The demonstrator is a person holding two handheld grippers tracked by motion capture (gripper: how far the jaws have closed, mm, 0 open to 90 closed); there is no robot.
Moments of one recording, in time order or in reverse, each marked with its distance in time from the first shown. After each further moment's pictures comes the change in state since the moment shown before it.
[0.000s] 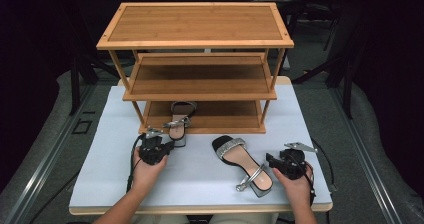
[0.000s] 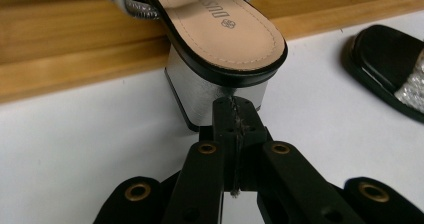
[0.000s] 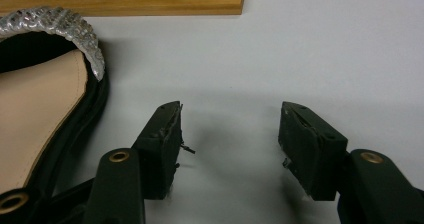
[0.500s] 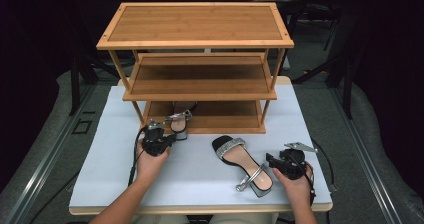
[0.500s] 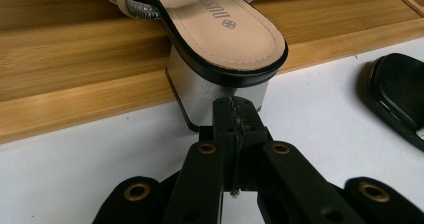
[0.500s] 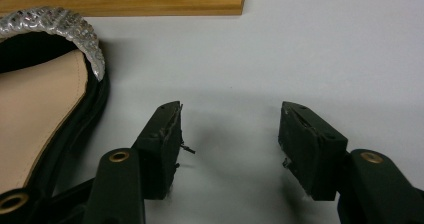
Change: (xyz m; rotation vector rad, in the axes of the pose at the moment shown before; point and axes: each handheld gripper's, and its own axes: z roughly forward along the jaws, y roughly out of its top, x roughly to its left) left arm 0.008 0.014 0.016 -0.006 0.000 -0.021; right arm 0.000 0.000 0.000 -0.001 0.005 0.000
